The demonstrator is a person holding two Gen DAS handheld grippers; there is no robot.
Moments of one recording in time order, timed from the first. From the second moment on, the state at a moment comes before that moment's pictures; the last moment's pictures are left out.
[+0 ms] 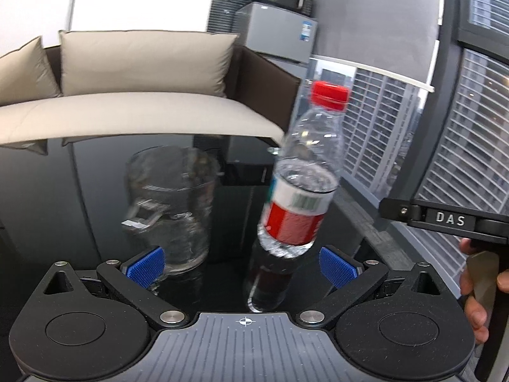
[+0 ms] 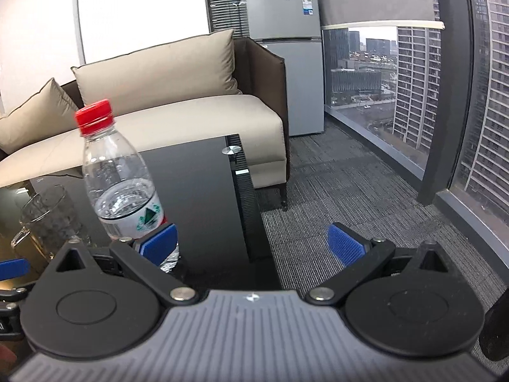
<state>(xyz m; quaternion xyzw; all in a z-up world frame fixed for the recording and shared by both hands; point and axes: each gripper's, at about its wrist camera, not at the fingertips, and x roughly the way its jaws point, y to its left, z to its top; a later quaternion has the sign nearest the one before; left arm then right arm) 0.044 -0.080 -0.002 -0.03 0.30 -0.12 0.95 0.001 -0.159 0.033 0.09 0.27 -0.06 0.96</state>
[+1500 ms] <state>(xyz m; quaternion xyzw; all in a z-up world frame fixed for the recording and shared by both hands) 0.097 -0.140 -0.022 0.00 0.28 -0.13 0.95 -0.009 -0.195 0.035 0.17 0.26 -0.11 0.94</state>
